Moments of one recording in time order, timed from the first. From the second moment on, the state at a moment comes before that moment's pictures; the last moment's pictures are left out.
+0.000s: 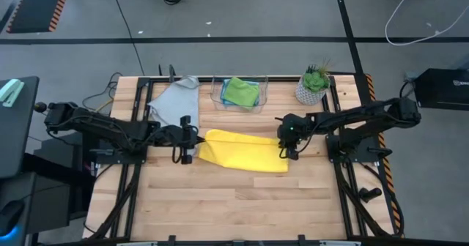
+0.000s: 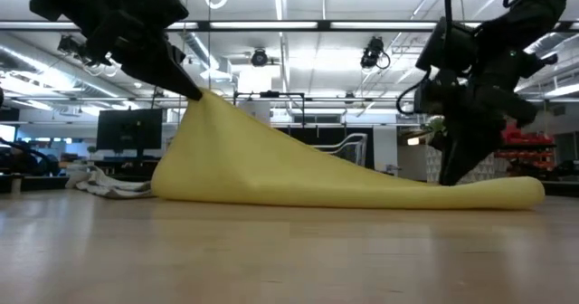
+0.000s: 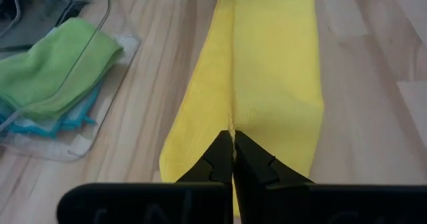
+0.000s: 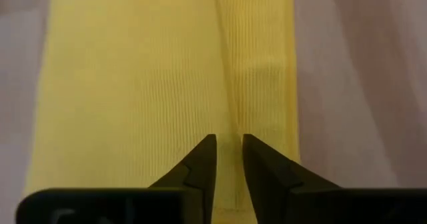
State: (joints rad) left arm -0.13 1.06 0.54 -0.11 -0.29 0.04; right arm -0.17 1.27 0.44 -0.24 -0.18 0.05
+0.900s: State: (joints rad) left arm -0.13 1.06 0.54 -0.13 -0.30 -0.02; right arm -0.17 1.27 0.49 -0.40 -0.14 0.12
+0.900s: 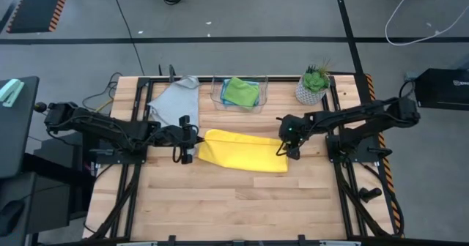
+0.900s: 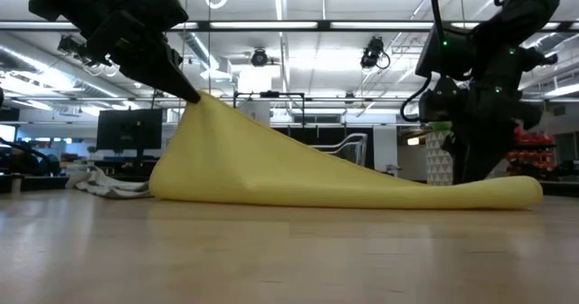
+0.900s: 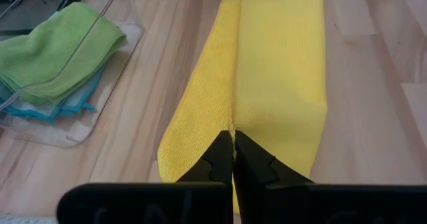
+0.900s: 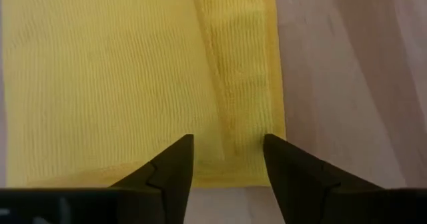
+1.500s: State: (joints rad) left arm -0.13 1.06 0.54 -0.13 -0.30 -0.04; right arm -0.11 1.23 0.49 -0.39 -0.14 0.10
